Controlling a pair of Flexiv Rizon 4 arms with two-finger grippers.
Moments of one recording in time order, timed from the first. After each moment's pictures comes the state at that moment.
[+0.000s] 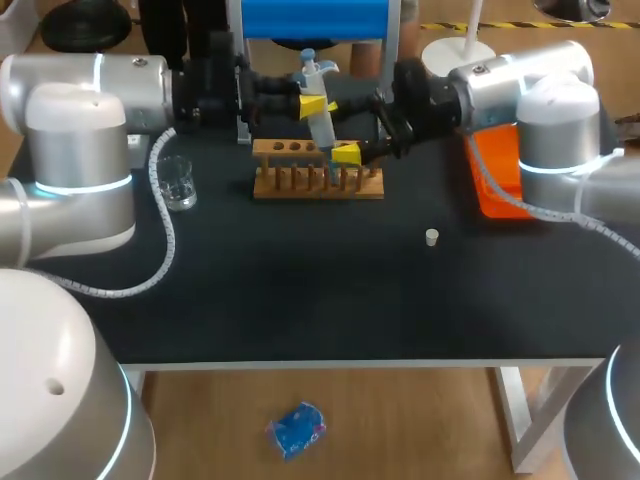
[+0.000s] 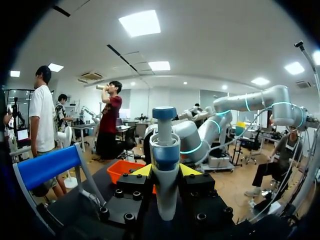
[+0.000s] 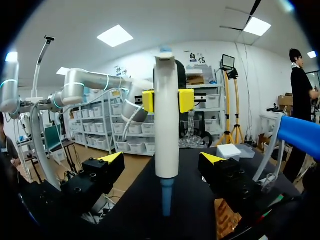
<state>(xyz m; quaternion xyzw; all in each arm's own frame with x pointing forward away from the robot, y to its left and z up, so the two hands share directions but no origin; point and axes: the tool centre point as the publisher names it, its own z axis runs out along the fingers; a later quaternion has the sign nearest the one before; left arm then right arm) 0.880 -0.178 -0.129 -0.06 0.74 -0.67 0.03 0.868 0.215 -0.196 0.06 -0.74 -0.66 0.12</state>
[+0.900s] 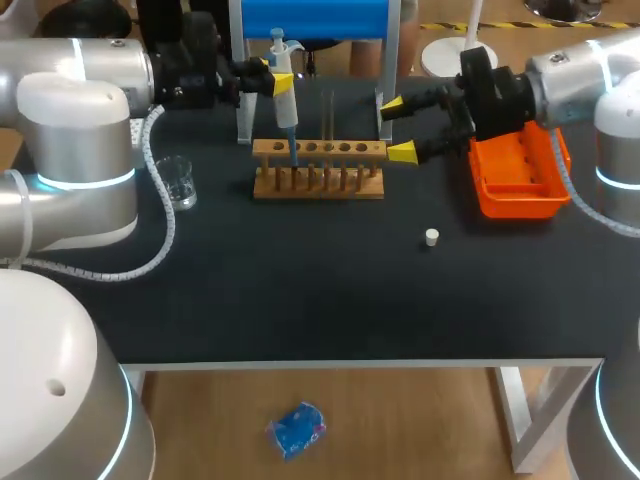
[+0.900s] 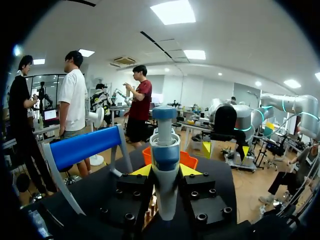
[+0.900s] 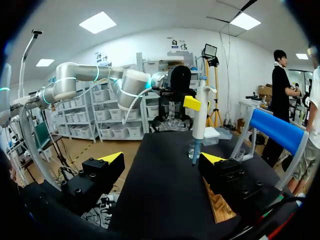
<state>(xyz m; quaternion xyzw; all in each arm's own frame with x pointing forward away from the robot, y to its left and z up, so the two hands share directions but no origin) 0.942 -0.132 -0.139 -0.20 0.76 -0.61 0.09 0.848 0.132 -0.175 -0.02 -0.80 -0.60 0.04</state>
